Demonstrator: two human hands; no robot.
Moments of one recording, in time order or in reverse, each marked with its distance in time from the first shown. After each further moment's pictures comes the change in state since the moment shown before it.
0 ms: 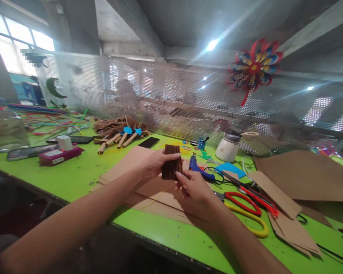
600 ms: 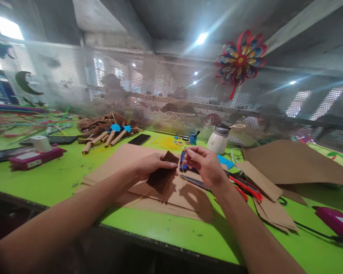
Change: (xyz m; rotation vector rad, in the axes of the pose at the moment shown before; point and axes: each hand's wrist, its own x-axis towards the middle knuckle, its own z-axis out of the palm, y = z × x) left_hand -0.013 -0.001 0.014 0.199 -0.234 -0.257; right_hand 0.002 -0.019 -0.056 0.420 0.202 -0.111
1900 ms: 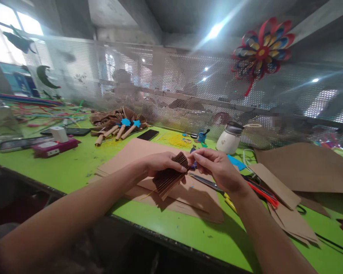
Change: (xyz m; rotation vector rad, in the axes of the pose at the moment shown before) left_hand -0.003 0.002 -0.002 0.069 -0.216 -0.107; right_hand -0.013 -0.011 0.002 -0.157 -0.242 -0.008
